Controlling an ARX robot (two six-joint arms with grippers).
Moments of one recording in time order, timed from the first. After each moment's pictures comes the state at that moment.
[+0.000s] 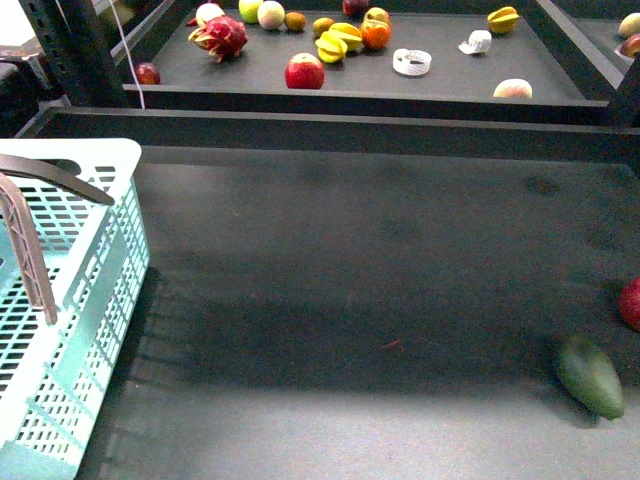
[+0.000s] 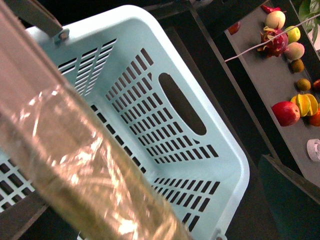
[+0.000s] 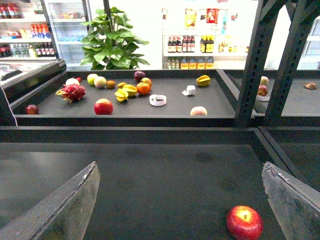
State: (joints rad) left arm 0.28 1.79 0.68 0.59 -0.08 -0.73; right arm 0.00 0.00 0.00 0.00 0.00 0.00
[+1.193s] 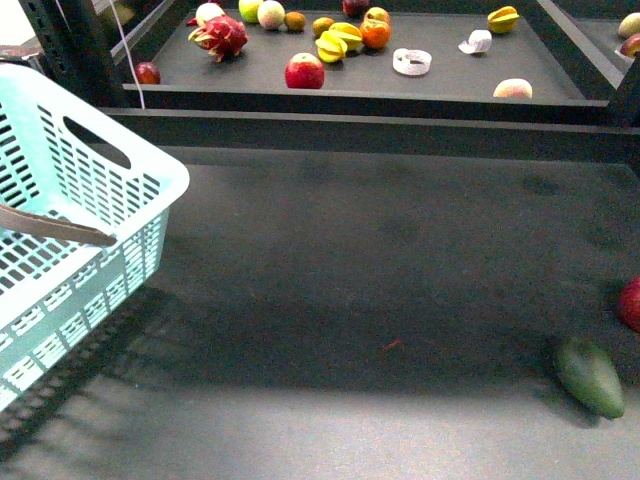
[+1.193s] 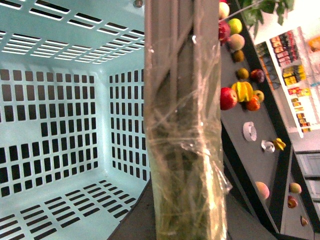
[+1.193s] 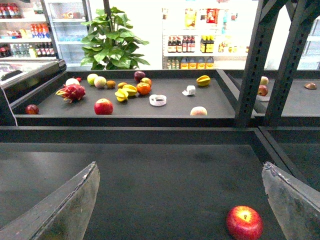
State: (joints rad) left arm 0.24 1.69 0.66 0.61 0.06 -0.86; right arm 0.00 0.00 0.00 0.00 0.00 0.00
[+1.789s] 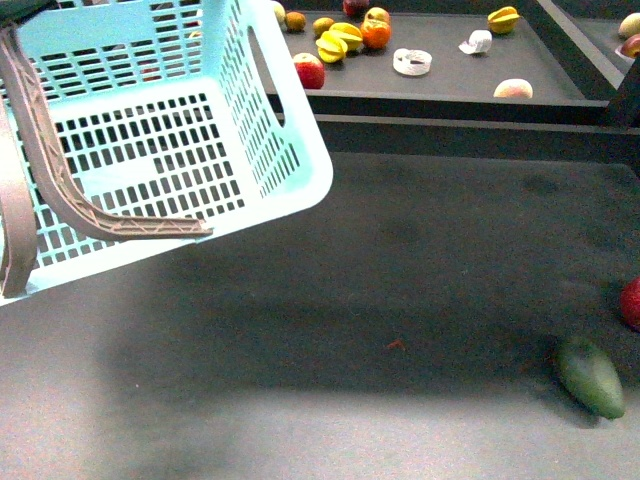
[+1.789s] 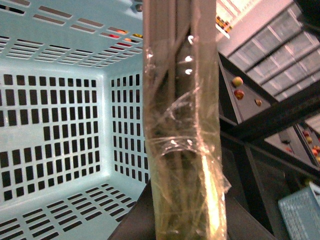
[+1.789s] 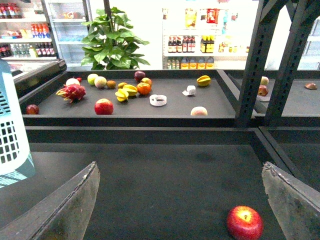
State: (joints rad) left arm -0.04 1.57 0.62 0.76 0.27 -0.54; right arm 0.00 0.00 0.00 0.00 0.00 0.00
